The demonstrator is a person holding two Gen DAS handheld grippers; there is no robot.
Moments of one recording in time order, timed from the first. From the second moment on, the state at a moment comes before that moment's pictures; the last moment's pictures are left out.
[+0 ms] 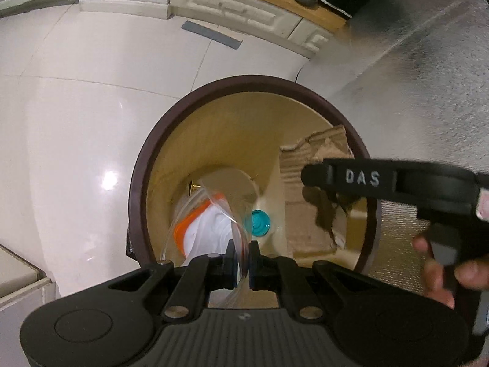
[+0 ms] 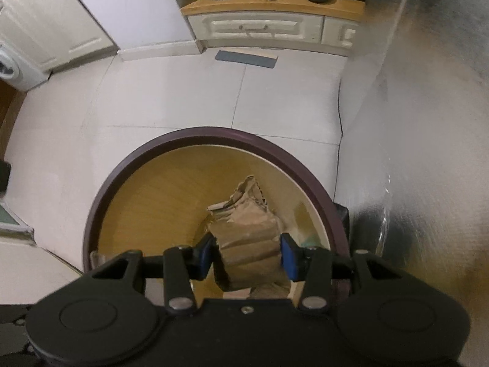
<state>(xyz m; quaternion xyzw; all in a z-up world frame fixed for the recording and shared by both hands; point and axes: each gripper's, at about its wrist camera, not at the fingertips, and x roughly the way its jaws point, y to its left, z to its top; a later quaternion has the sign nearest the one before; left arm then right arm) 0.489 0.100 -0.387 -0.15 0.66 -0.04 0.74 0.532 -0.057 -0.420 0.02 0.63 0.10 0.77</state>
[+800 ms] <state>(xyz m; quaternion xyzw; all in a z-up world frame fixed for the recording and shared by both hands) 0.495 0.086 -0.390 -0.12 0.68 -0.08 0.72 0.515 -0.076 -0.409 0.07 0.65 0.08 0.75</state>
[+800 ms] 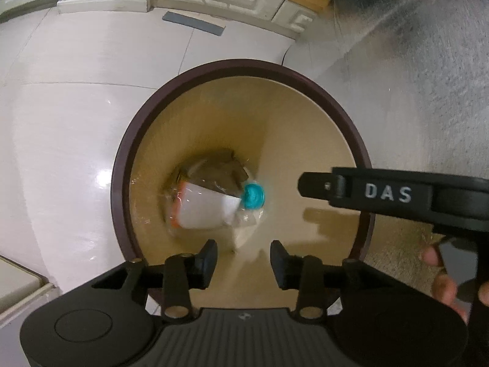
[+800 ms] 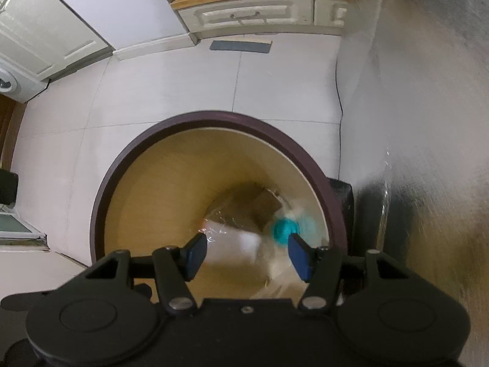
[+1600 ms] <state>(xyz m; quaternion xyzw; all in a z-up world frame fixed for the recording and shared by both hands) 0.447 0.116 -0.296 -0.05 0.65 -0.07 0.75 0.453 -0.074 -0.311 0.05 0.62 0.08 0.78</state>
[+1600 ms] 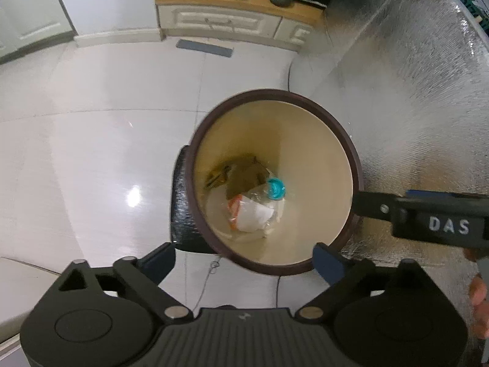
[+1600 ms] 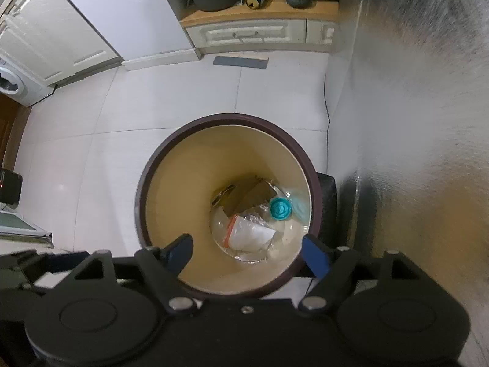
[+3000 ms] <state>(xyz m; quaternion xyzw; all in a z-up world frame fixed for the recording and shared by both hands) 0.309 0.147 -0.090 -0.05 0.49 -0.04 0.87 0.285 -0.119 -0.104 0.05 0.46 0.04 0.88</state>
